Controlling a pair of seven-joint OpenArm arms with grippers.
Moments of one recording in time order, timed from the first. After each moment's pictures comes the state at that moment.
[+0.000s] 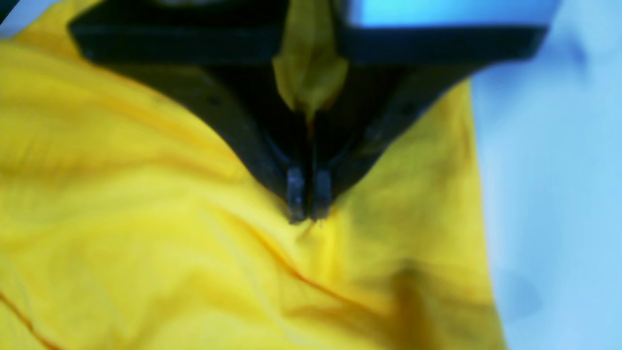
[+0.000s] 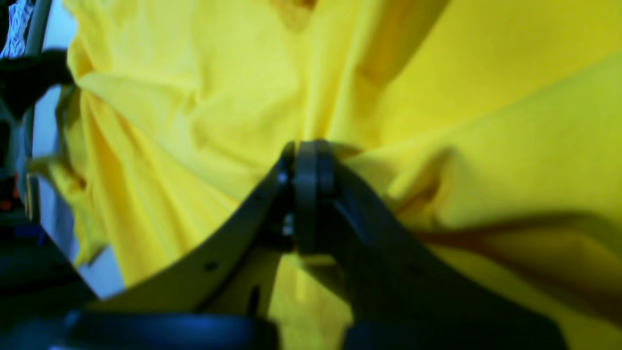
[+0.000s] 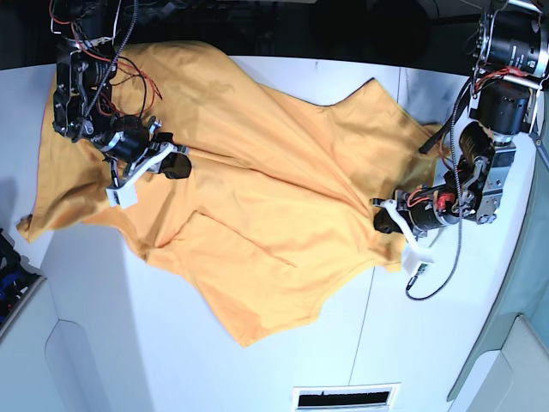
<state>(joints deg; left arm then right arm) -18.7 -20.9 11.5 48.2 -27.8 -26.8 35.6 -0.9 5.2 11.6 67.6 32.1 33.7 -46.0</state>
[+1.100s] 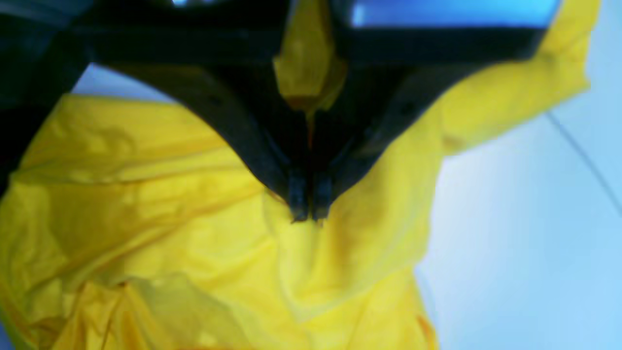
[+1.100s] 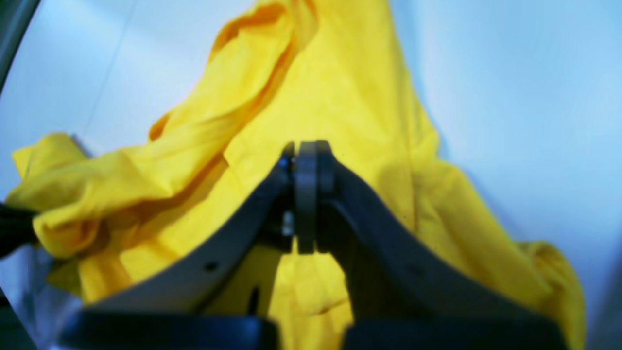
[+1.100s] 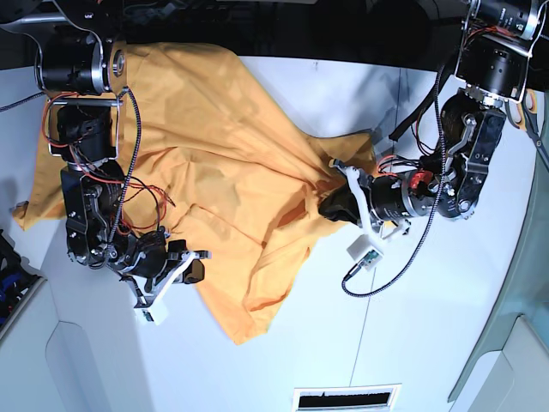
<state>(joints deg) -8.8 -20.6 14.3 76.9 -31.1 -31.5 40.8 26.4 4.6 2.3 52.0 19.7 32.9 -43.0</state>
